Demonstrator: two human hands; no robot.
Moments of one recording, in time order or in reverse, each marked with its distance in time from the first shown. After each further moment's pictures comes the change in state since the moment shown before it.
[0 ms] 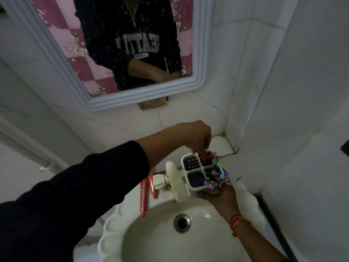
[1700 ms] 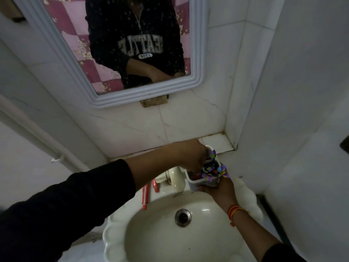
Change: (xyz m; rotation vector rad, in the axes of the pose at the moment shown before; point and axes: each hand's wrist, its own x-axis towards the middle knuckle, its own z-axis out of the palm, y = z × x) left_hand -0.055 0.051 0.029 0.161 -0.100 -0.071; right_hand -0.004 -0.008 -0.006 -0.293 -0.063 0.141
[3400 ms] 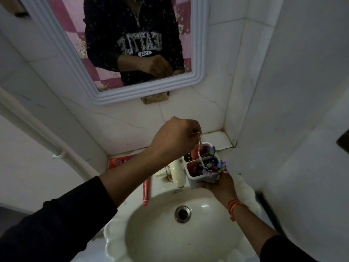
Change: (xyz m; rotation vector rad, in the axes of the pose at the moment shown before) left_hand -0.053 -0.012 -0.002 -0.423 0.797 -0.132; right_hand -0.010 -0.012 -0.004 -0.181 -0.001 -0.026
